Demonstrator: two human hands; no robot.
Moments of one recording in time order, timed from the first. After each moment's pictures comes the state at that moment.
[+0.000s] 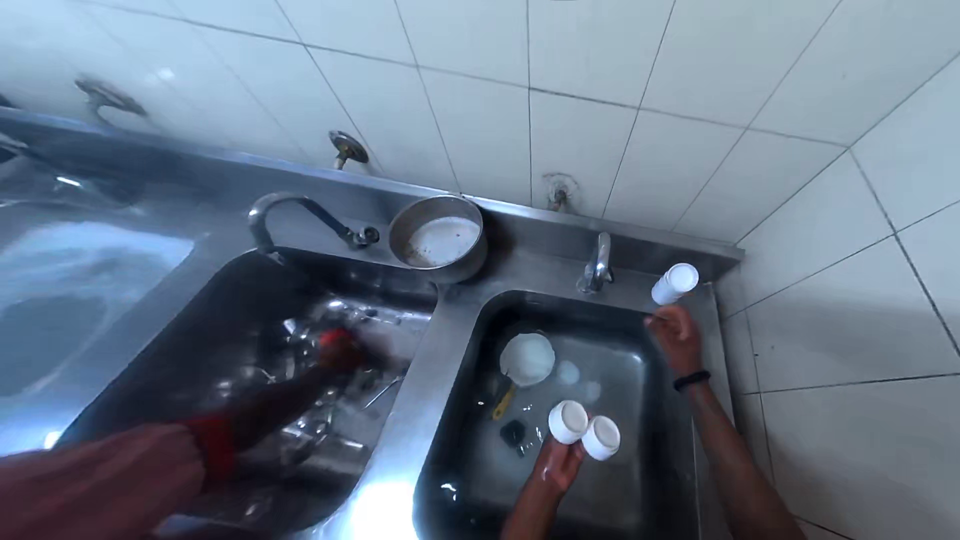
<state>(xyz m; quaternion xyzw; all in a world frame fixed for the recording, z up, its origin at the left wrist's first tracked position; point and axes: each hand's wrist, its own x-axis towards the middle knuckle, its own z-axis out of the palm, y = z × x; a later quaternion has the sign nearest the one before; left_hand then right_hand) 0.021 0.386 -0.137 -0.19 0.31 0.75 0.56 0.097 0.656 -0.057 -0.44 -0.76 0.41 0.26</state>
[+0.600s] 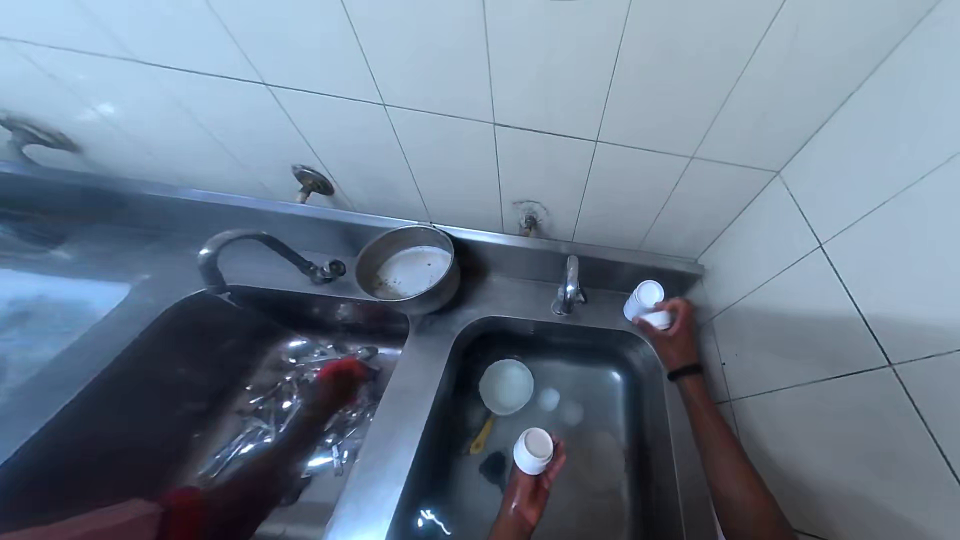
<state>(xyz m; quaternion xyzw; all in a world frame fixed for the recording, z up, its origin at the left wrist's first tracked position) 0.004 0.375 -0.143 -0.26 0.32 0.74 0.53 0.103 0.700 -0.024 -0.47 -0.76 0.31 0.33</state>
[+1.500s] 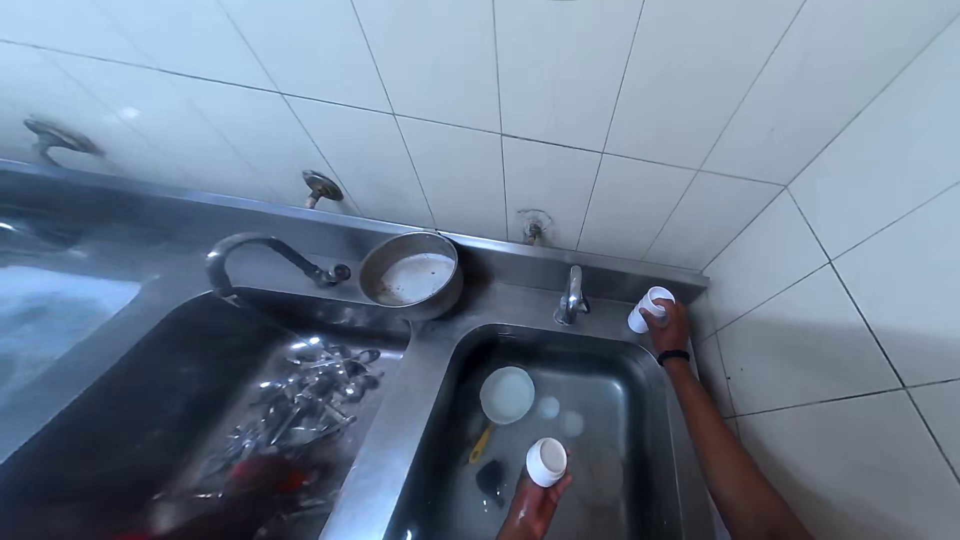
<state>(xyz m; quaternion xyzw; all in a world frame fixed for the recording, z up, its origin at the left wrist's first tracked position) 0.011 0.387 -0.142 -0.21 0.34 0.72 0.57 0.082 0.779 -0.095 -0.49 -0.79 0.19 0.32</state>
